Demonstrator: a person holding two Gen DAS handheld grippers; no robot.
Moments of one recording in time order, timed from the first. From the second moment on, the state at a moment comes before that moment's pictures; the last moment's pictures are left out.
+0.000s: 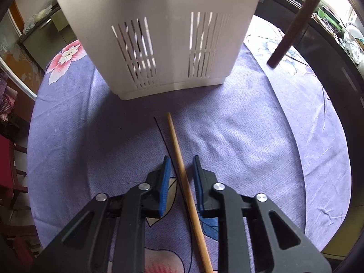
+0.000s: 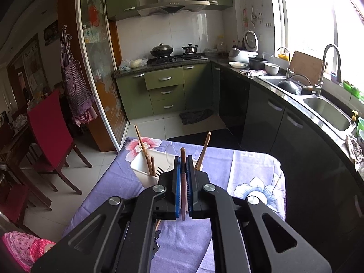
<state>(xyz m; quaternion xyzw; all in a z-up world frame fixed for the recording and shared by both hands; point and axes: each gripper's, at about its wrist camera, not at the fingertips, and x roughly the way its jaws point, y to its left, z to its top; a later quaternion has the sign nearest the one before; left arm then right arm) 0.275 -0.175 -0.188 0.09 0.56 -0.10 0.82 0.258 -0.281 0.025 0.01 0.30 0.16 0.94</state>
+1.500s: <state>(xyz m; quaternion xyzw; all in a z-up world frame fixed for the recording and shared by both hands) 0.253 -0.147 -0.154 0.07 0.52 -0.15 0.84 0.345 -0.258 0.099 0.03 0.26 0.13 0.96</state>
